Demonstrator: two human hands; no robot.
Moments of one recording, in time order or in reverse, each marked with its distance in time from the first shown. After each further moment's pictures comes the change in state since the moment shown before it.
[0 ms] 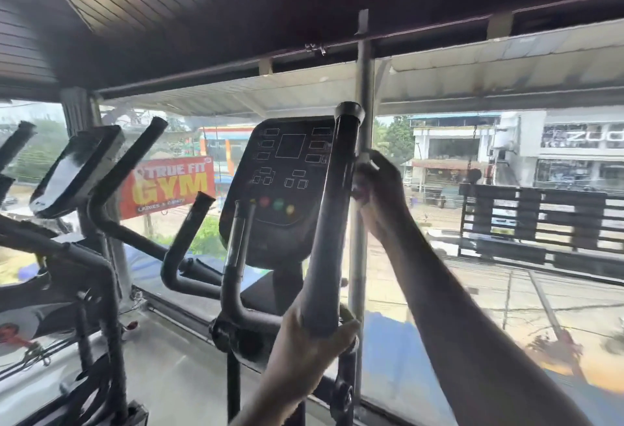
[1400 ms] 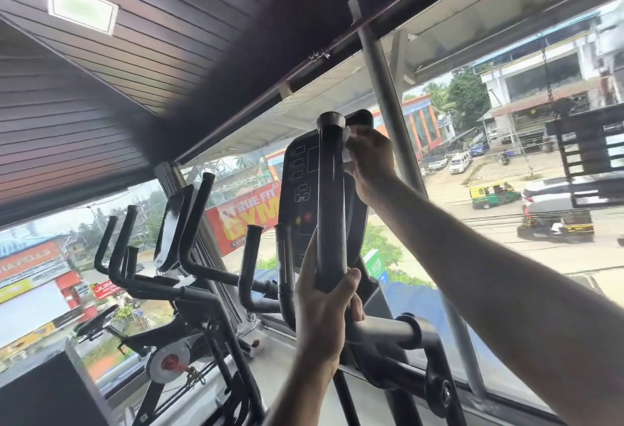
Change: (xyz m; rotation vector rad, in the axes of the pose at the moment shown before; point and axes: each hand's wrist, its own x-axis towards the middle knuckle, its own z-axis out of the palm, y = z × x) left_hand 0.033 0.039 0.013 0.043 0.270 0.021; right_hand 0.049 -0.007 0.019 0.217 0.259 0.164
